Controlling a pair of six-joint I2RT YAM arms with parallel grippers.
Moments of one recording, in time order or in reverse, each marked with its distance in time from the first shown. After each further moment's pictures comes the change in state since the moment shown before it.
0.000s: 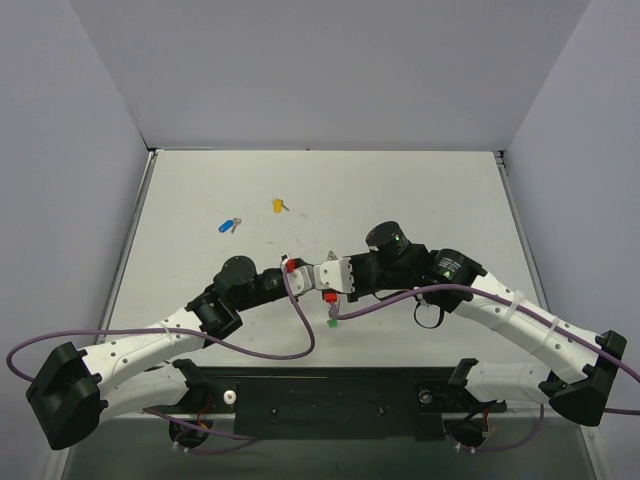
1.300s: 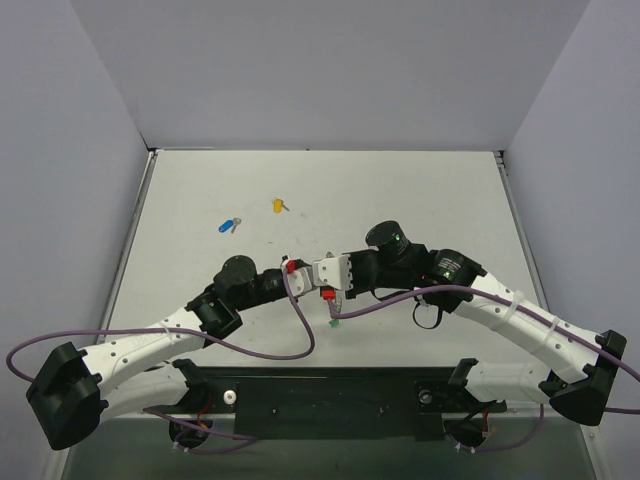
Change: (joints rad) left arm 0.005 0.002 0.003 -0.006 0.018 0.005; right arm 0.008 0.001 0.002 0.033 0.051 0.001
